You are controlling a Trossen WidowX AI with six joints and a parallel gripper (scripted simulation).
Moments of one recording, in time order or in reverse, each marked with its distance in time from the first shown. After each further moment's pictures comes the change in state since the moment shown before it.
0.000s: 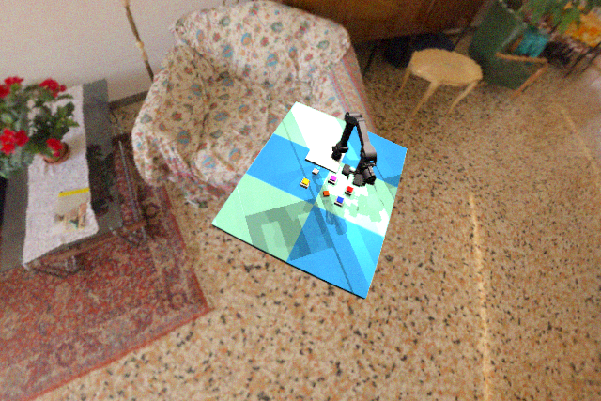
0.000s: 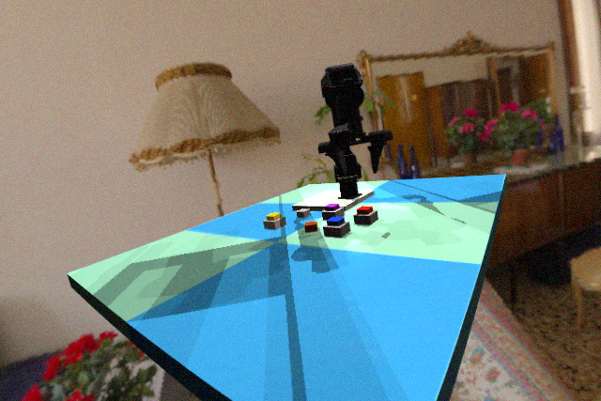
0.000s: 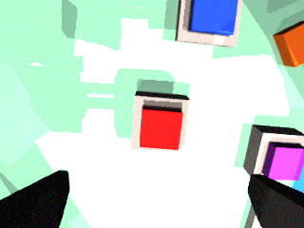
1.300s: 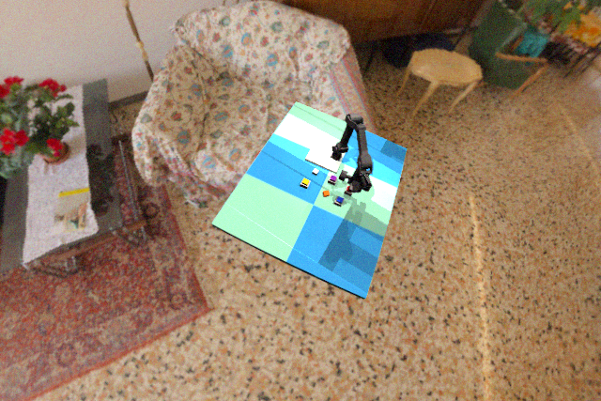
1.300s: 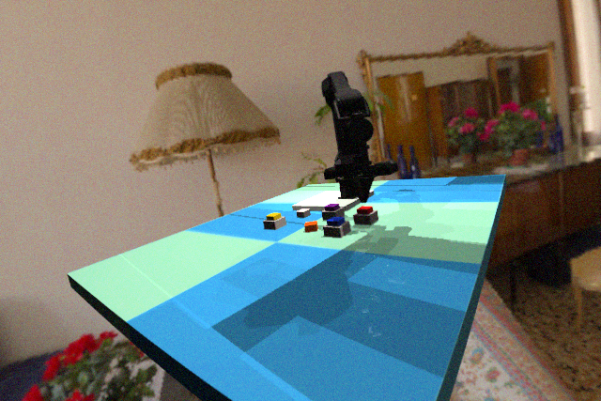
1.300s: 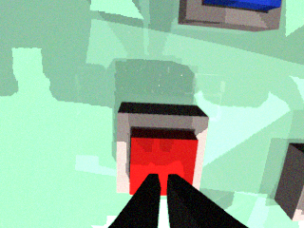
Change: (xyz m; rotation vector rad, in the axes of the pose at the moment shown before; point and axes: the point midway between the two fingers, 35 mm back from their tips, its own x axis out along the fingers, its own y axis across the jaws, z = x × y) arm 0.075 -0.004 -0.007 0.028 0.011 -0.037
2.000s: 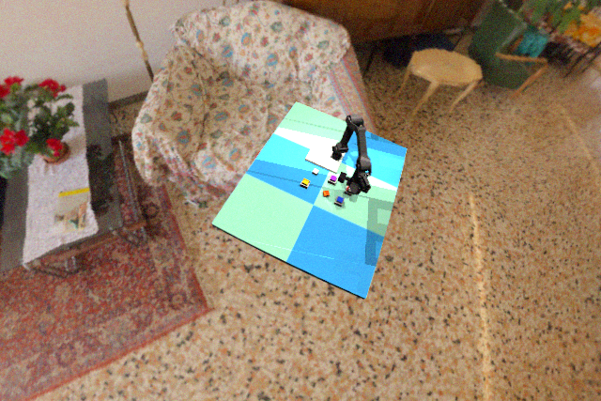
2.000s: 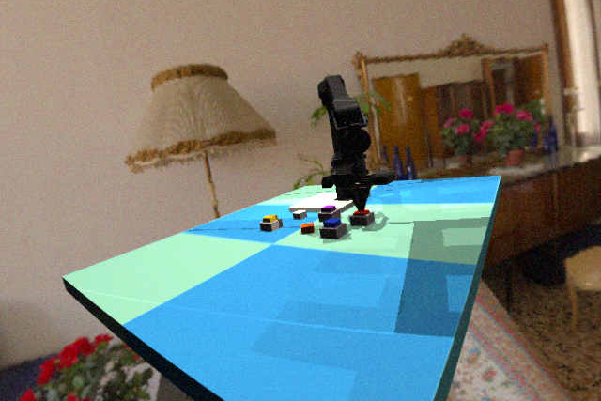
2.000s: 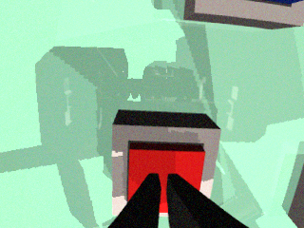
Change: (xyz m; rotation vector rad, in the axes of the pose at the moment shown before) arm 0.020 -0.001 -0.001 0.000 0.002 -0.002
